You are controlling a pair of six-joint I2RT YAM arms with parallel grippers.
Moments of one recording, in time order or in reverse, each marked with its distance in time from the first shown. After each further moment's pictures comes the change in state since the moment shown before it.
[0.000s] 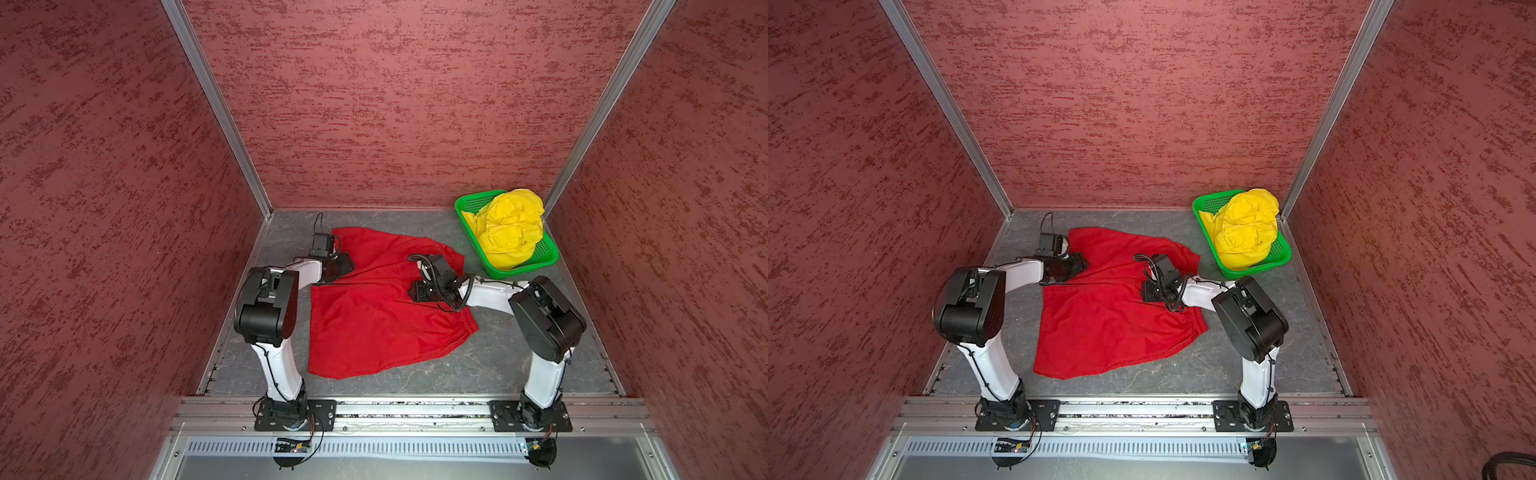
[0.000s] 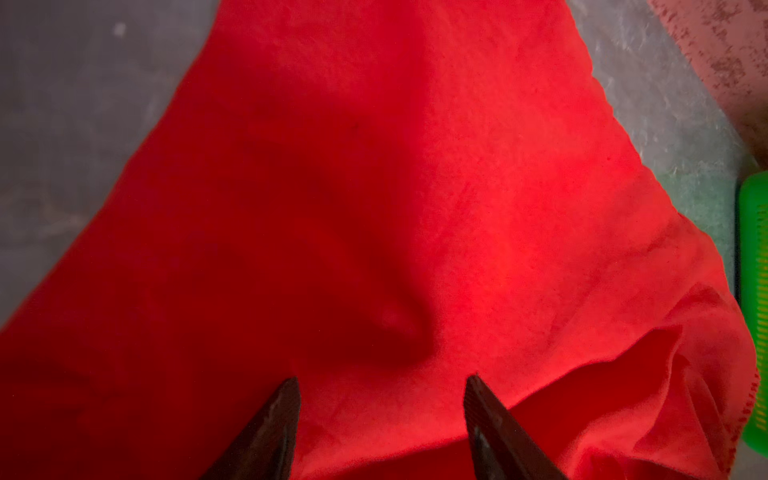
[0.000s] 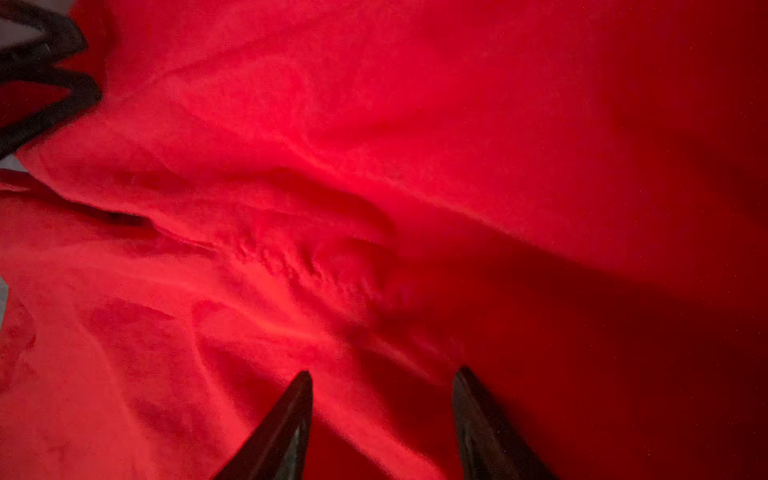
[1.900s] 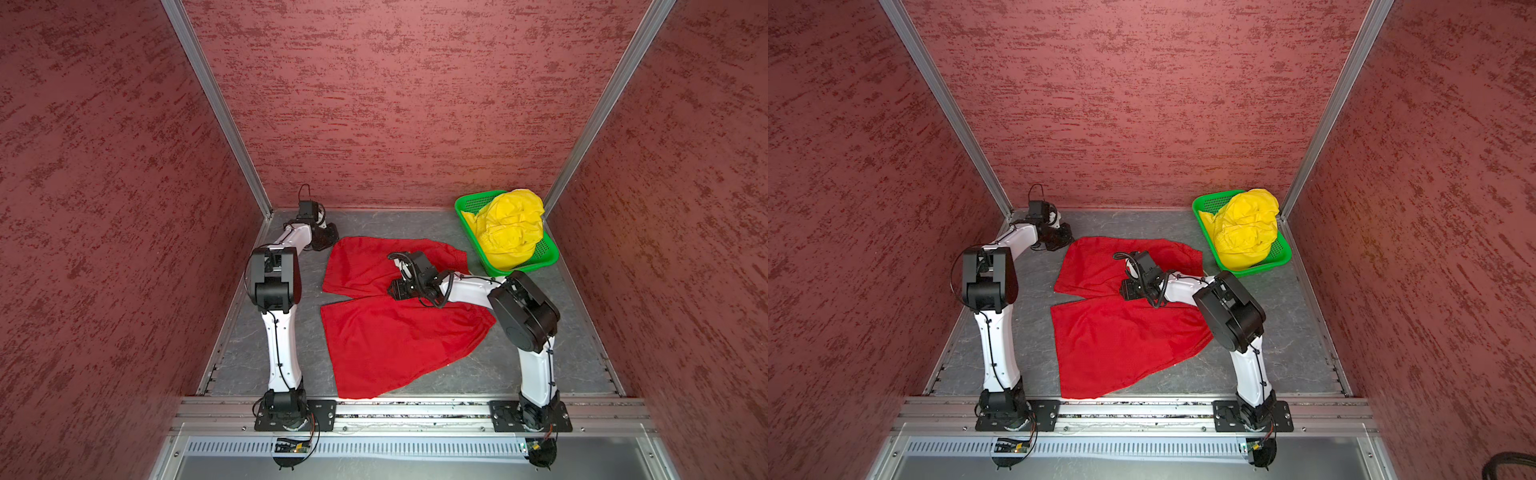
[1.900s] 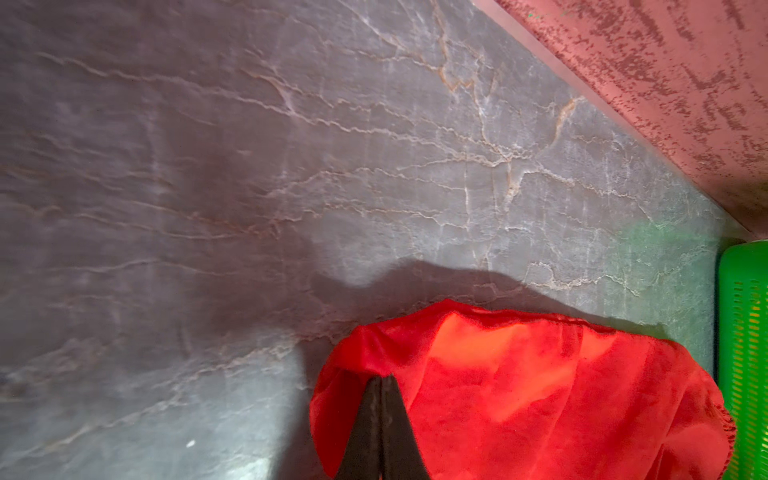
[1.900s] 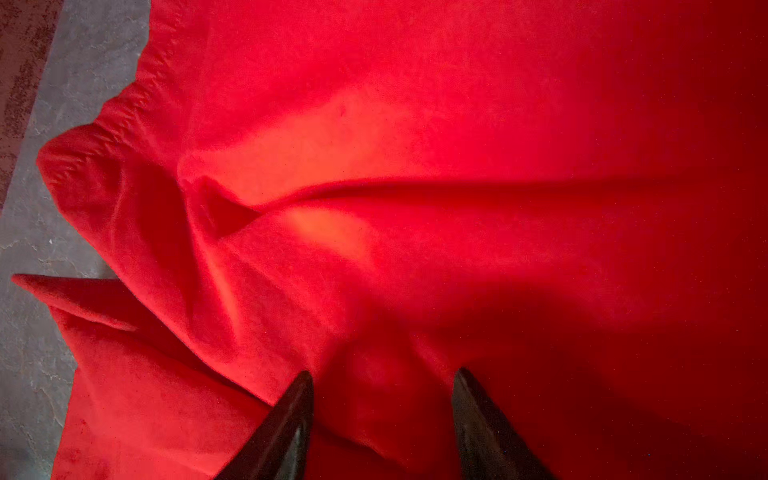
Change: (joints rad) left arm 0.147 0.409 0.742 -0.377 0.135 0.187; right arm 0.093 0.153 0.190 0.033 -0.069 -0.044
